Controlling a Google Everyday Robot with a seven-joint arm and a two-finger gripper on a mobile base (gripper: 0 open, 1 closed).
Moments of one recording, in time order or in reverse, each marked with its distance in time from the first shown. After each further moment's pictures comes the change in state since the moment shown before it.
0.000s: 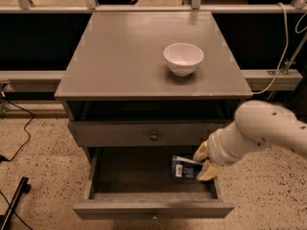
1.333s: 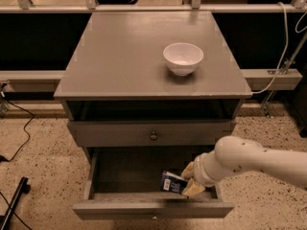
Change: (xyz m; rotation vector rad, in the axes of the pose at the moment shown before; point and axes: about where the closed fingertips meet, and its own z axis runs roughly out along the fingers) arm 0.021 0.021 0.118 0.012 -0.036 0.134
